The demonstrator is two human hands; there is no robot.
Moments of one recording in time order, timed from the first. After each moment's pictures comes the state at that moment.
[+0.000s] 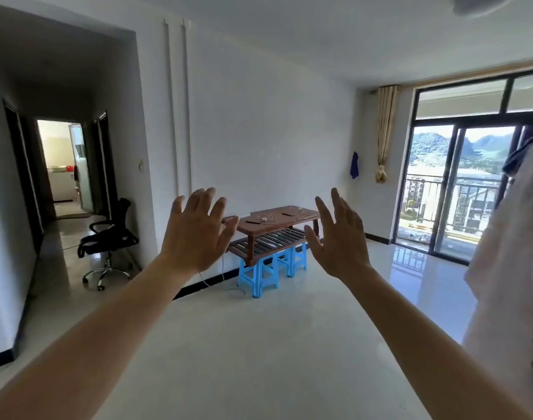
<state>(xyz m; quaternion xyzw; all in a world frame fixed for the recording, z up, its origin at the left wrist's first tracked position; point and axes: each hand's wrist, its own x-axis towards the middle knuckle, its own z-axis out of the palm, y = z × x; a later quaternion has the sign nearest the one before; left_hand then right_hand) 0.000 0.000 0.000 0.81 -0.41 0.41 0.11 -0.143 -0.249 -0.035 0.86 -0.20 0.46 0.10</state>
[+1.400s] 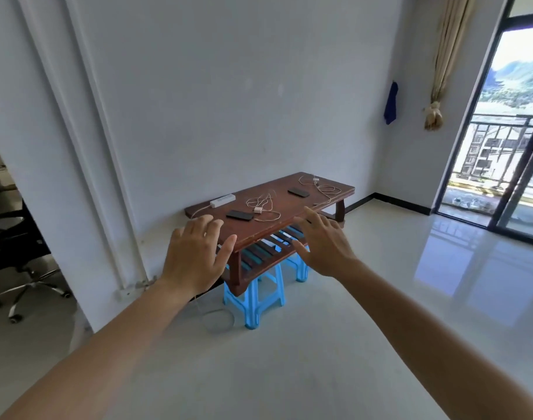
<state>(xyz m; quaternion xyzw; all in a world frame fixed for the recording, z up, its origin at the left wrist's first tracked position) 0.773 -0.737 -0.144 0.86 -0.43 0.25 0.13 0.636 -0.981 -0.160 0.96 -0.16 0.23 0.07</state>
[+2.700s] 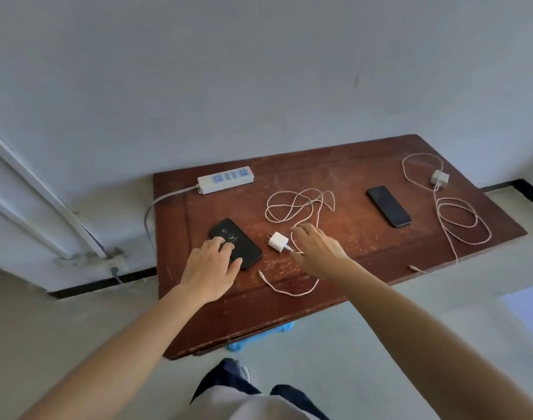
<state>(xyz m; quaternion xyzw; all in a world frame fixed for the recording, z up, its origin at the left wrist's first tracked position) 1.377 -1.259 -0.387 0.96 -0.26 -0.04 0.07 1.333 -1.512 -0.356 0.99 -0.02 -0.09 -0.08</state>
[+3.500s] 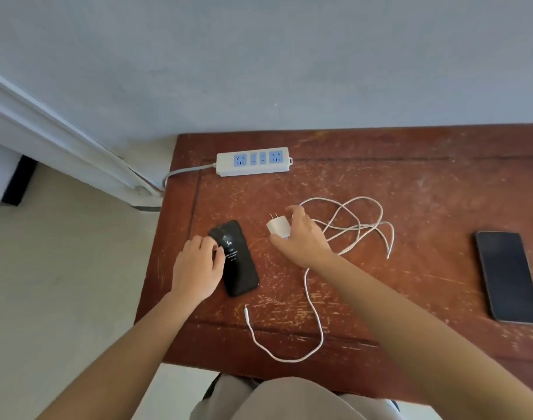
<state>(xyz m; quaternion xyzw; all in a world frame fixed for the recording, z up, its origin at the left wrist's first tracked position) 1.463 -1.330 -0.448 0.99 0.06 -0.09 0.07 1.534 -1.562 -0.462 0.90 0.02 -0.22 -0.38</state>
